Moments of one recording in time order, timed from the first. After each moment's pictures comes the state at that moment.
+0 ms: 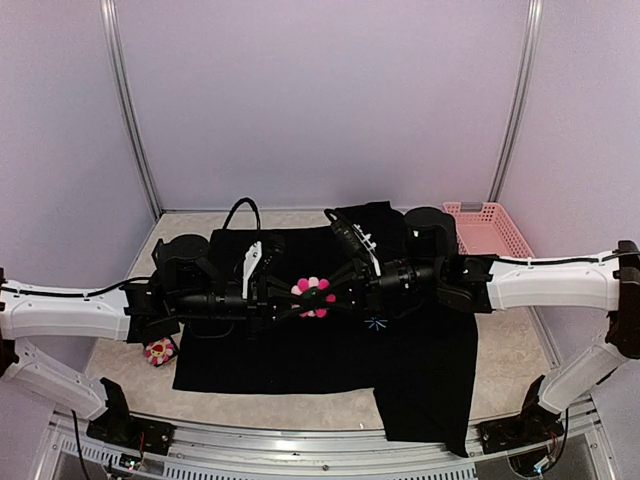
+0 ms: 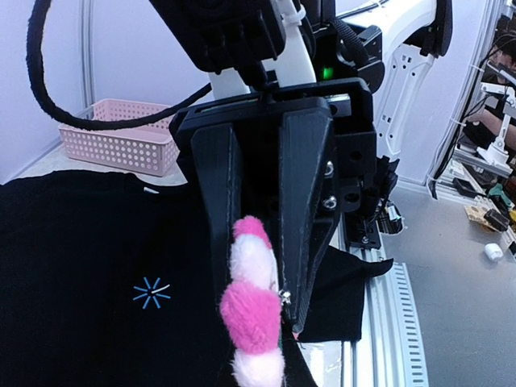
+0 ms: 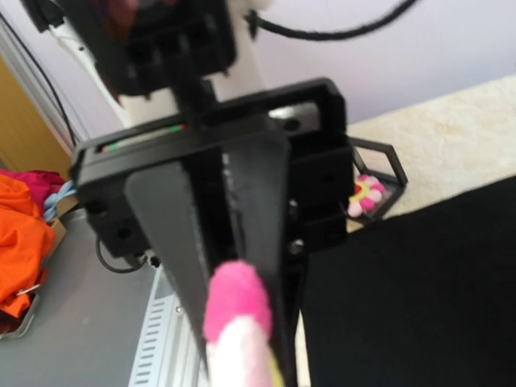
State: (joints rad) left arm -0.96 1.25 0.70 0.39 0.48 -0.07; right arm 0.91 1.47 0.95 0.31 -0.73 0.21
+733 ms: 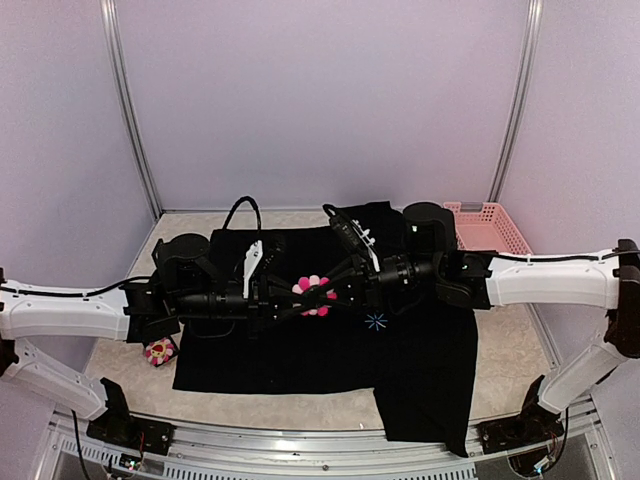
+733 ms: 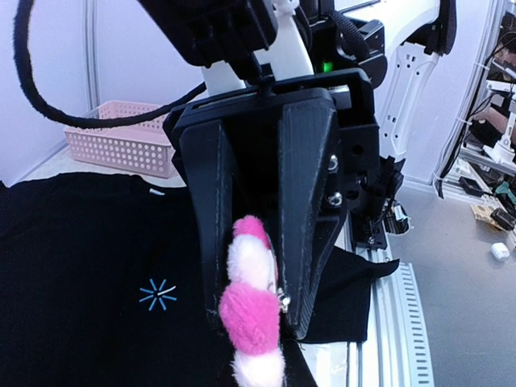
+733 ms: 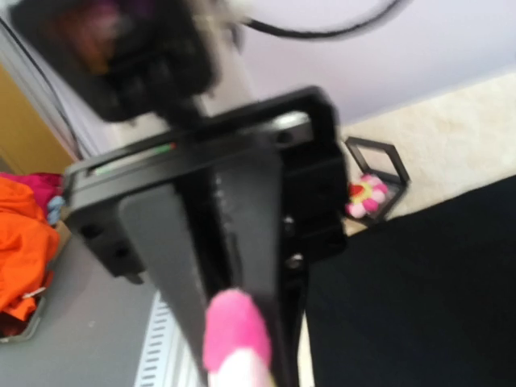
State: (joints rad) left arm -0.97 1.25 0.71 0.37 0.44 -0.04; right arm 0.91 1.49 0.99 0.27 -0.75 0.22
